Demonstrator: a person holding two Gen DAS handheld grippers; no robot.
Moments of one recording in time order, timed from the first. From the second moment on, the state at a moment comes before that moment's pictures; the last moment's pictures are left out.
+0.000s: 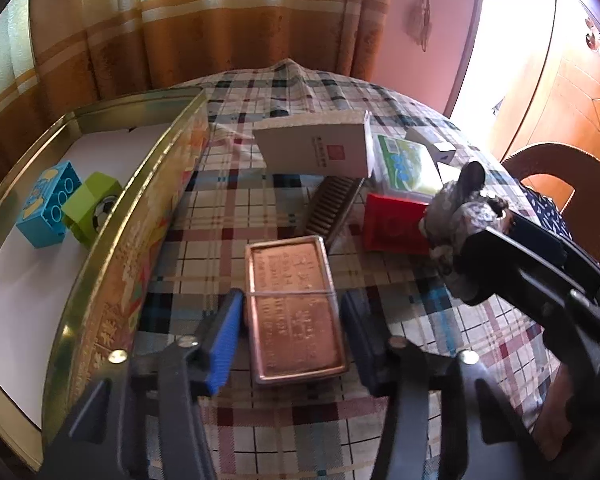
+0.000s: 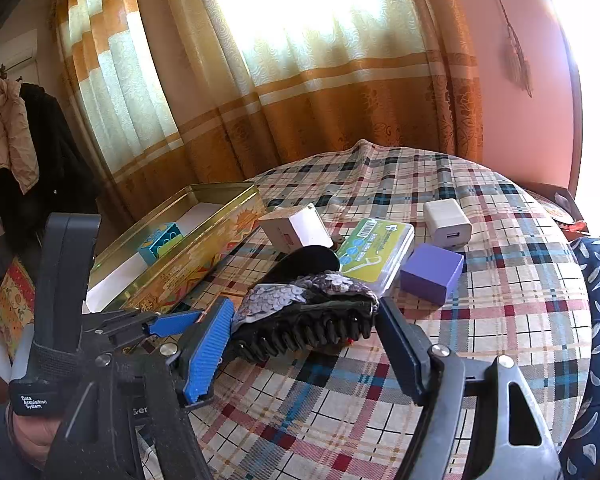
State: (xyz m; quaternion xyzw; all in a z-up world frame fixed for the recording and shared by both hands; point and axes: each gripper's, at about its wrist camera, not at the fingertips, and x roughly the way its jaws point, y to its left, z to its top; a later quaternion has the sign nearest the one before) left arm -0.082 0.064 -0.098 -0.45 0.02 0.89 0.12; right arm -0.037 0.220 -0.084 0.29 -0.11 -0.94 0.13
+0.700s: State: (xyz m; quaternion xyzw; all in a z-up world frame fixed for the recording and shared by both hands) left arm -0.063 0.061 -0.081 -0.37 0.03 0.92 0.10; right arm -0.035 0.222 -0.083 0.28 -0.12 -0.94 0.13
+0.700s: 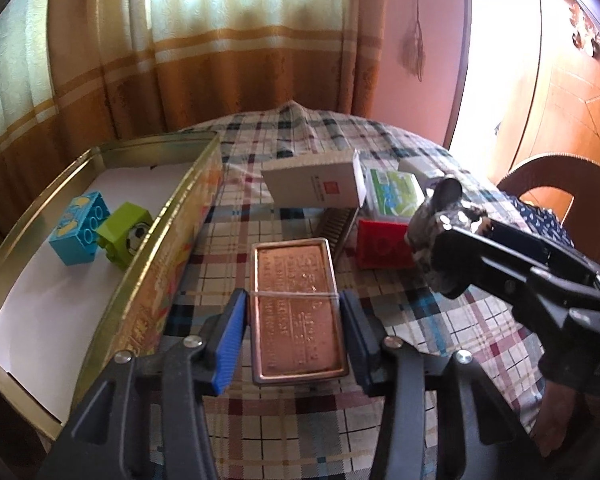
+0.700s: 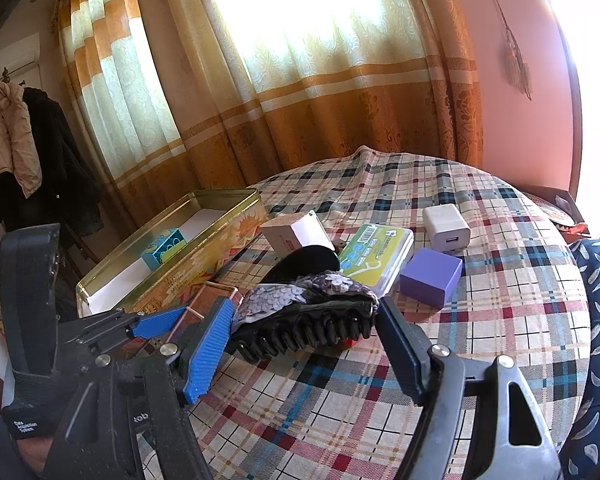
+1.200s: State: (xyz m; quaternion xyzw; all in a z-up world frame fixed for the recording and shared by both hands) left arm -0.042 0.056 -0.068 -0.31 0.02 0.95 0.10; right arm -0.032 0.223 -0.081 0.27 -0.12 -0.95 0.14
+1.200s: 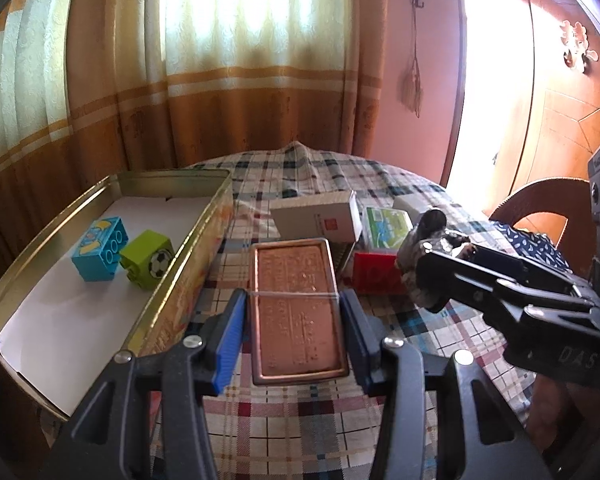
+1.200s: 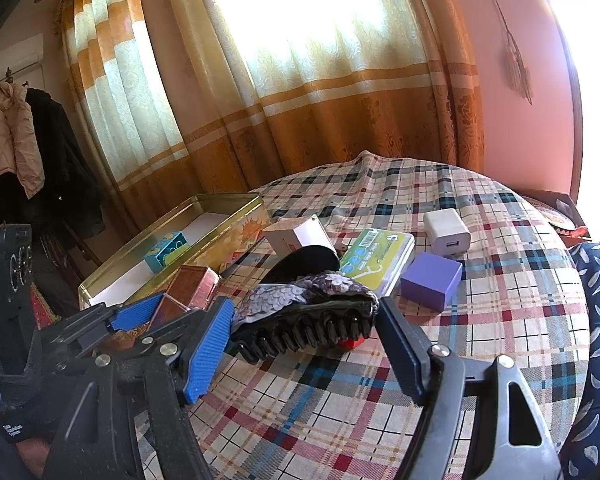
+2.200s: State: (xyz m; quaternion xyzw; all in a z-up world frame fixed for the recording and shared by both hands) left arm -0.025 0.040 -0.060 -0.25 -0.01 0.96 0.08; right arm -0.021 0.222 -0.077 0.24 -0.11 -0.95 0.14
